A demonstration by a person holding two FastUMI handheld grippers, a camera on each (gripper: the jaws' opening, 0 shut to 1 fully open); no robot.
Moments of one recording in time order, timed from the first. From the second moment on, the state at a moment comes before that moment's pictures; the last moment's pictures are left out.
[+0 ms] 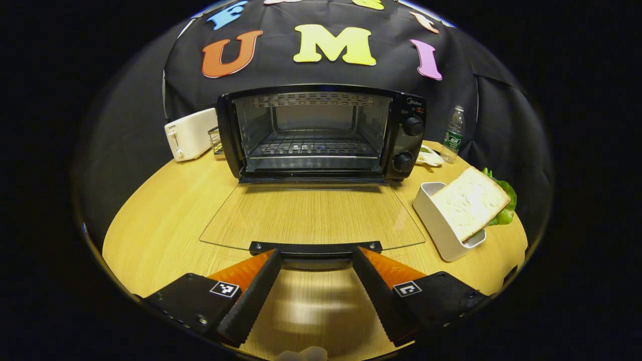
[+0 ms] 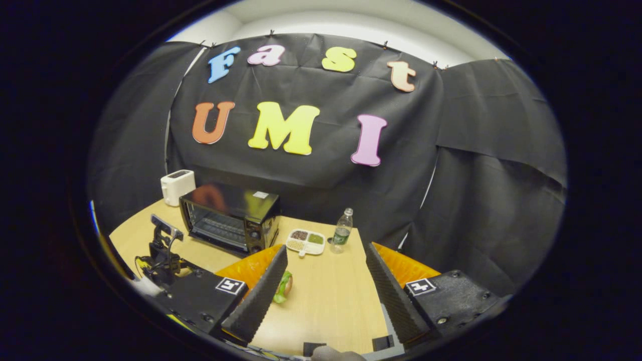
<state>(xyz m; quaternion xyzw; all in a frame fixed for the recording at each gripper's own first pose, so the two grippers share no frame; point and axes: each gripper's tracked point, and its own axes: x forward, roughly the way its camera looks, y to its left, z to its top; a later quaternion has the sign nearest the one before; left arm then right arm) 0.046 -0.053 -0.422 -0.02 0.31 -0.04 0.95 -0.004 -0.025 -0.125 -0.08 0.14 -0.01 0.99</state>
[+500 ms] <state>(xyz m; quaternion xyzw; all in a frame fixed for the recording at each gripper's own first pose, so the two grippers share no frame) 0.035 -0.027 -0.316 0.00 0.23 -0.05 0.97 0.015 -0.025 -0.214 -0.01 0.21 0.01 0.98</state>
